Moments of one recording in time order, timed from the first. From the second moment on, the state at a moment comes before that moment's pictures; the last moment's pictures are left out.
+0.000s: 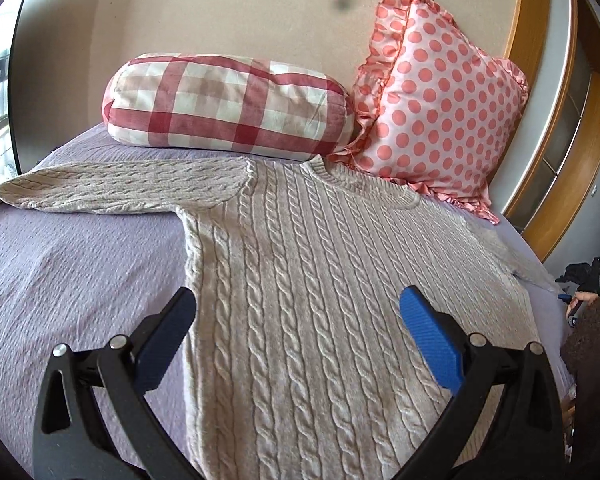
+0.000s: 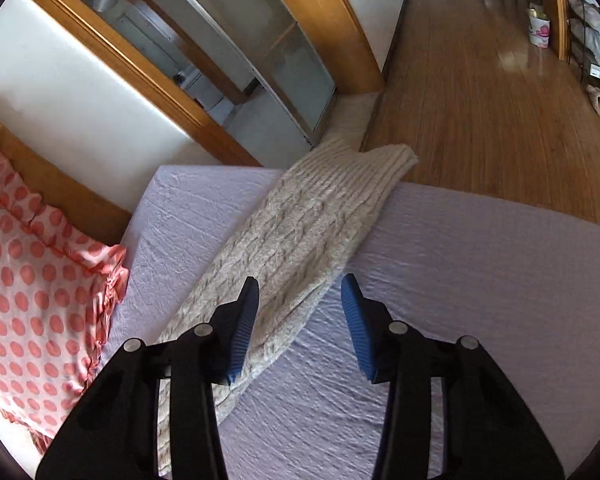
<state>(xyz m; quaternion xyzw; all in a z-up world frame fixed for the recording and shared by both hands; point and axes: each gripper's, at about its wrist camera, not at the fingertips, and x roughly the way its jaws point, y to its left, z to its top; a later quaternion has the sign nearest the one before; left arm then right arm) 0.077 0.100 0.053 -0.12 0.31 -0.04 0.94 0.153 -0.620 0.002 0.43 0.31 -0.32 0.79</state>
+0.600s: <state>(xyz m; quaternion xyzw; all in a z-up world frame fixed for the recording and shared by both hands) 0.094 0.301 0.060 -0.29 0.30 0.11 0.90 0.189 -0.319 0.159 0.24 0.22 0.10 0.94</state>
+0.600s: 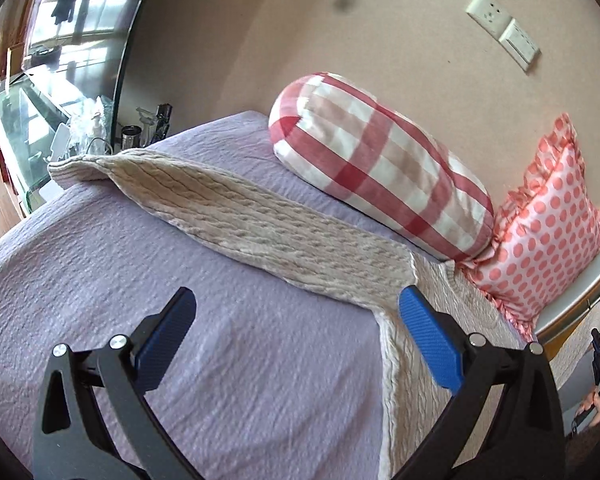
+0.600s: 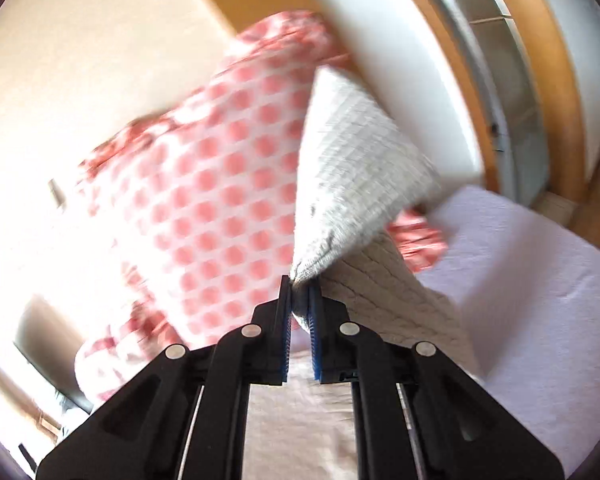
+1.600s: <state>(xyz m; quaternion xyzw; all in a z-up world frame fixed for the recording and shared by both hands) 0.142 0.468 0.031 -0.46 0.29 0.19 0.81 0.154 -0.224 0.091 0.18 0.35 0.19 0.90</state>
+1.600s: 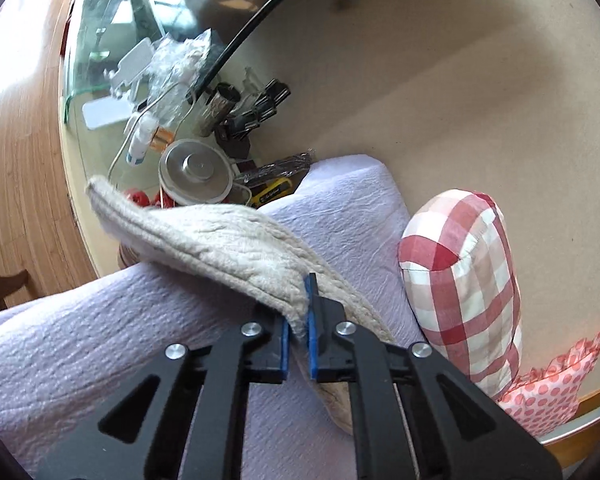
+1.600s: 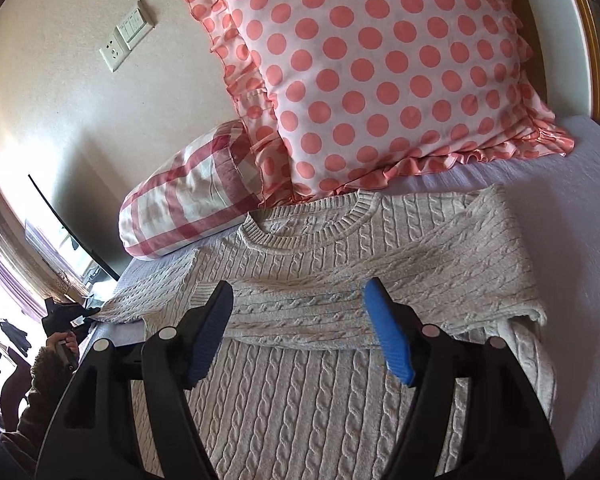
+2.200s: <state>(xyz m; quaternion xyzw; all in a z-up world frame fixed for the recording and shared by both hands) 0.191 -0.024 0.112 0.07 0.33 -0.20 0.92 0.160 -0.297 0.072 0.25 0.38 0.12 0.88</state>
